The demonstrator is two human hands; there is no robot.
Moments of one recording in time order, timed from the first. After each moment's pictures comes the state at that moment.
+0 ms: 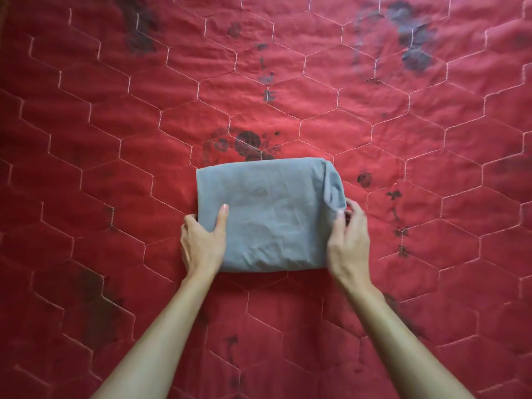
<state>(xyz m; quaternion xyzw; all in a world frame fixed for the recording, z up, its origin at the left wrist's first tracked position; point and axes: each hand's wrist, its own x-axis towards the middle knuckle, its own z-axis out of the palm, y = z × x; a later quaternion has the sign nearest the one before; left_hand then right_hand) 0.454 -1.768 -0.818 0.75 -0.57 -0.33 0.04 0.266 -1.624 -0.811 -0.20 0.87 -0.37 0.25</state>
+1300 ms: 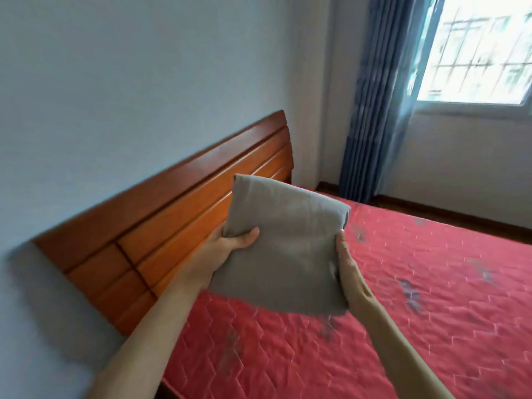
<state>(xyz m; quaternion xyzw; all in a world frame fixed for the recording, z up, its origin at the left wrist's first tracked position) 0.642 -1.629 -0.173 0.44 -0.52 -0.63 0.37 0.405 -1.582 -0.239 -0.33 0.57 -0.53 0.54</state>
